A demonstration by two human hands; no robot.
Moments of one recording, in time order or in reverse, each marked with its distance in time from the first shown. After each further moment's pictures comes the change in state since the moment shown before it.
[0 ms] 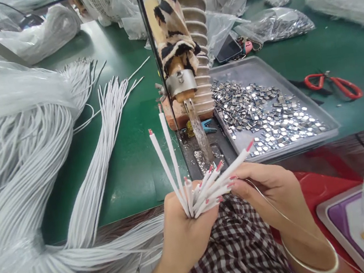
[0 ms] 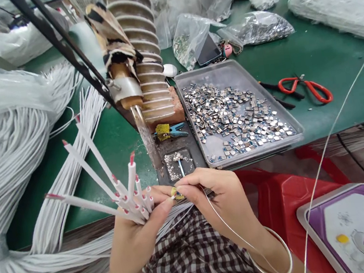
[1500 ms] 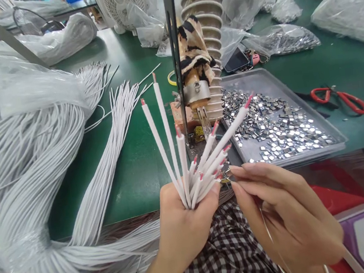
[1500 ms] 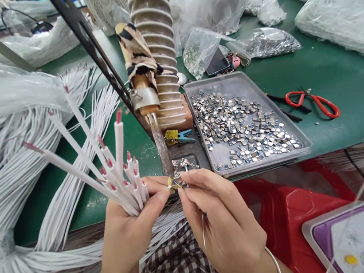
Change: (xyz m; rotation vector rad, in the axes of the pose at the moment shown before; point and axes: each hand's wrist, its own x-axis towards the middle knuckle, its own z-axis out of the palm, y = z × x) left_hand 0.017 0.026 -0.005 -0.015 0.193 -0.011; right_hand -0.008 -0.010 0.017 -0.512 0.356 -0.491
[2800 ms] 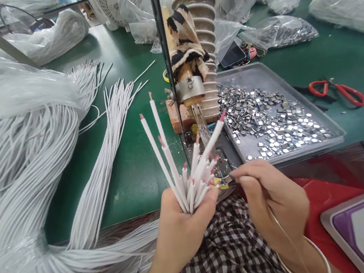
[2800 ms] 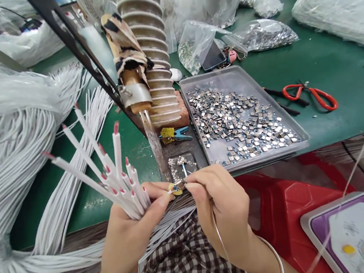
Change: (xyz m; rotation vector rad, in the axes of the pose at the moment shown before) left_hand -0.008 -0.014 0.000 -0.127 -0.058 -0.157; right_hand -0.009 0.011 0.007 0.255 -0.094 0.290
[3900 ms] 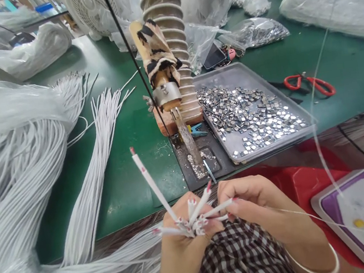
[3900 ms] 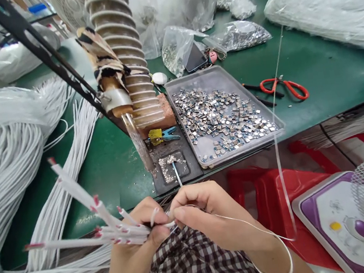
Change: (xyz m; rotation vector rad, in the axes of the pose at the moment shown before) left_hand -0.026 -0.030 -0.005 0.008 -0.101 0.200; right_hand 0.001 -0.010 -0.027 0.583 -0.612 0.506
